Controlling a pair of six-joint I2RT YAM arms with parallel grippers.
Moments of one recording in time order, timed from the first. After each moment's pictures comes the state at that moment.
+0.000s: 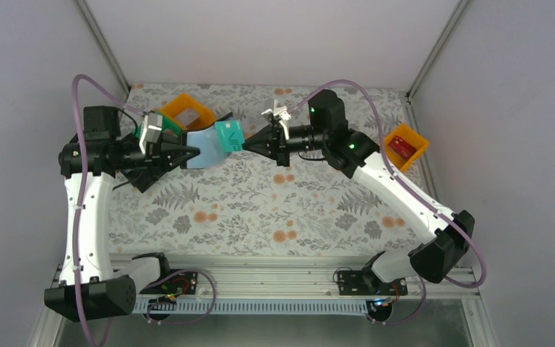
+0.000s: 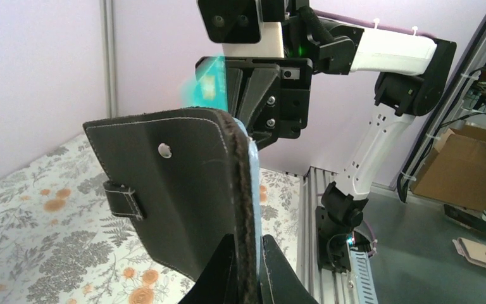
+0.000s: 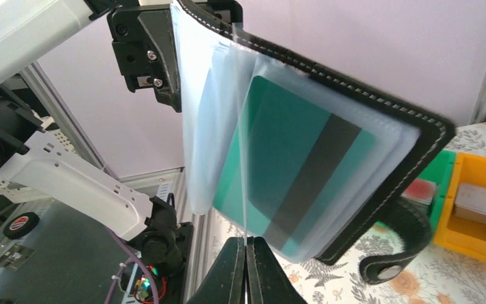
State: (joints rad) left arm 0.14 1.11 1.38 -1.25 1.49 0.79; right arm 0.70 1.42 1.42 -0.30 -0.88 -0.02
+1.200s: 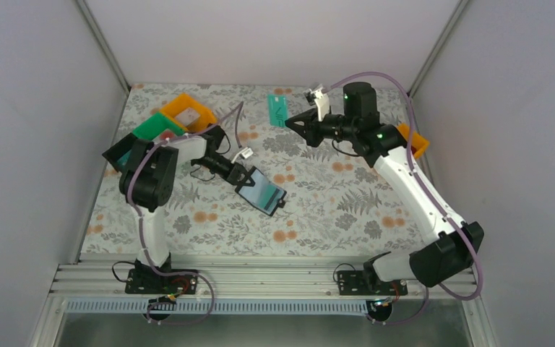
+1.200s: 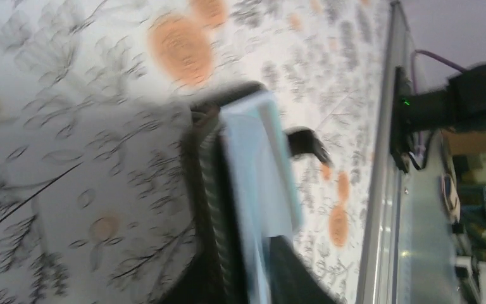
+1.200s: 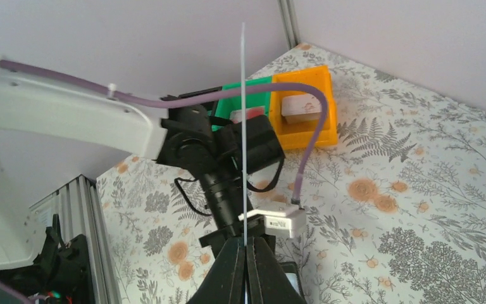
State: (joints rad) left arm -0.31 1.99 1.24 -0.72 1.03 0.39; right arm 0.42 1.36 1.40 -0.49 -0.66 0.03
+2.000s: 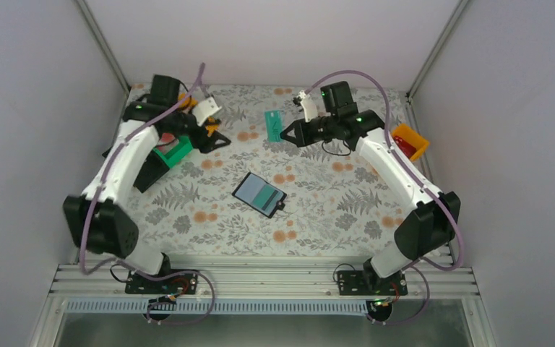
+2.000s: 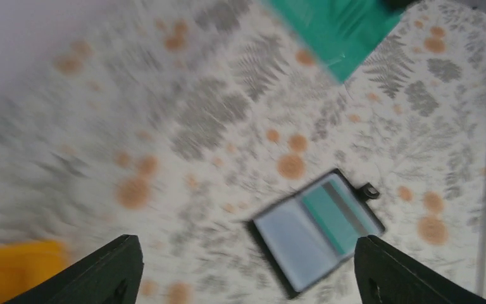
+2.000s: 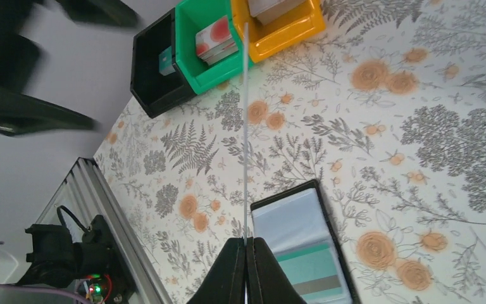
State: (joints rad) left arm -0.17 1.58 1.46 -0.92 0.74 0.66; right arm 0.44 1.57 1.52 -0.75 -0.62 0.15
